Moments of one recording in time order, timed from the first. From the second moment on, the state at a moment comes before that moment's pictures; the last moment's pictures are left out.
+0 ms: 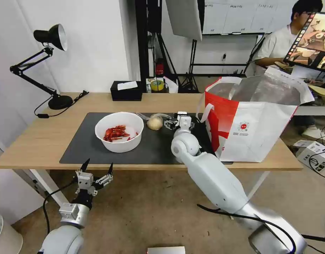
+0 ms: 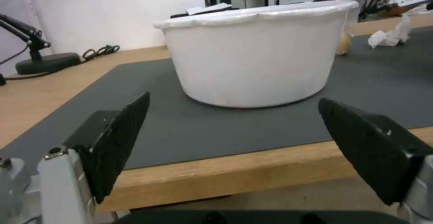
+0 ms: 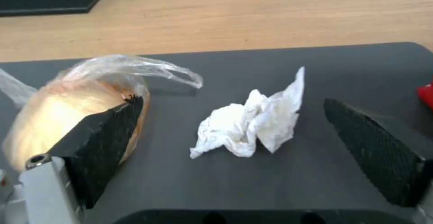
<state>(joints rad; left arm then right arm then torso) 1.55 -1.05 -0.47 -1.95 -0.31 -0.20 -0.15 -0.44 1.40 -0.18 1.35 0.77 -0.44 0.76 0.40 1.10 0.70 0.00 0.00</state>
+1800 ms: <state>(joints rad) 1.53 -1.04 -0.48 -1.96 -0.32 -0.20 -0.14 -0.29 1.51 -0.14 1.02 0.78 -0.51 0.71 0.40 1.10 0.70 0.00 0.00</state>
